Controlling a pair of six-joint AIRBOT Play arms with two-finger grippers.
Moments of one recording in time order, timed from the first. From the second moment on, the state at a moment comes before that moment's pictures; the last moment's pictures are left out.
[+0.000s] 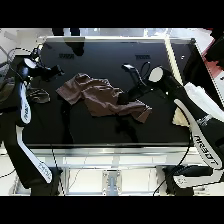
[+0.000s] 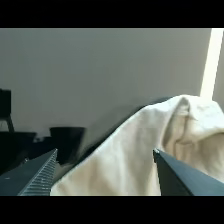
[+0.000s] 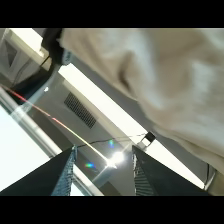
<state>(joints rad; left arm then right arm) 0.19 -2.09 2.01 1.12 -0.99 -1.46 0.39 -1.51 1.44 -1.00 1.24 1.27</state>
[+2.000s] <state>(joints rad) 0.16 -1.88 2.06 1.11 -1.29 -1.28 0.25 -1.48 1.08 -1.23 1.02 1.50</state>
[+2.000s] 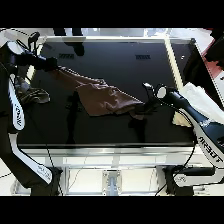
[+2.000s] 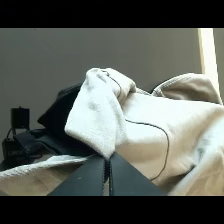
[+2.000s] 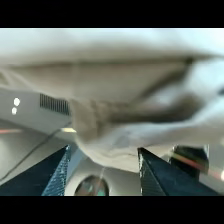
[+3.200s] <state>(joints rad) 0.18 -1.64 2.06 1.08 -1.32 -1.26 0.29 -1.31 1.20 -1.70 1.21 1.69</state>
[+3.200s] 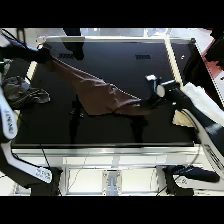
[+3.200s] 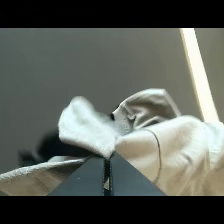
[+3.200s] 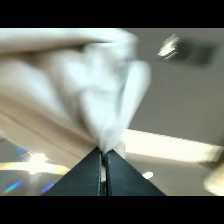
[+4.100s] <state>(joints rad) 0.09 -1.41 2.06 1.54 -1.33 -1.38 0.28 -1.22 1.60 -1.91 1.36 1.61</state>
